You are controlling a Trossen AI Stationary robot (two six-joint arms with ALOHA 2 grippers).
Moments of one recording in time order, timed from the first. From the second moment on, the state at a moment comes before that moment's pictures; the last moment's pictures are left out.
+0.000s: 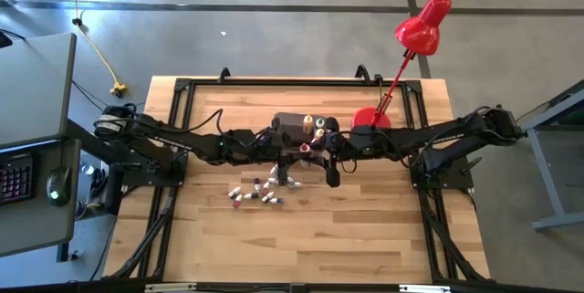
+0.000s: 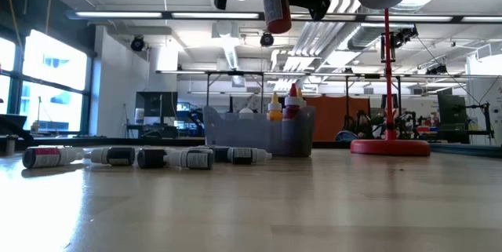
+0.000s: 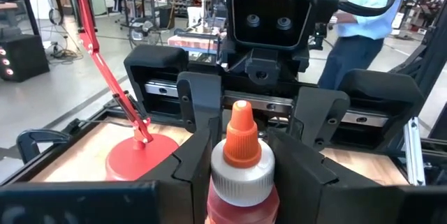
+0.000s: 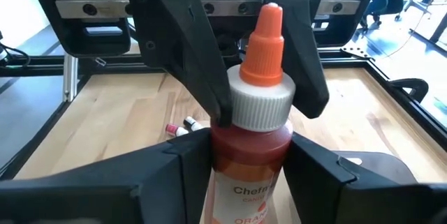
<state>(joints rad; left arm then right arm) -0.12 1.47 0.93 0.53 -0.27 -0.08 0.08 1.34 0.87 0.20 0.10 0.06</state>
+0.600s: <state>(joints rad) -0.12 1.47 0.93 0.42 -0.40 -0.09 0.08 1.34 0.87 -0.09 0.30 0.07</state>
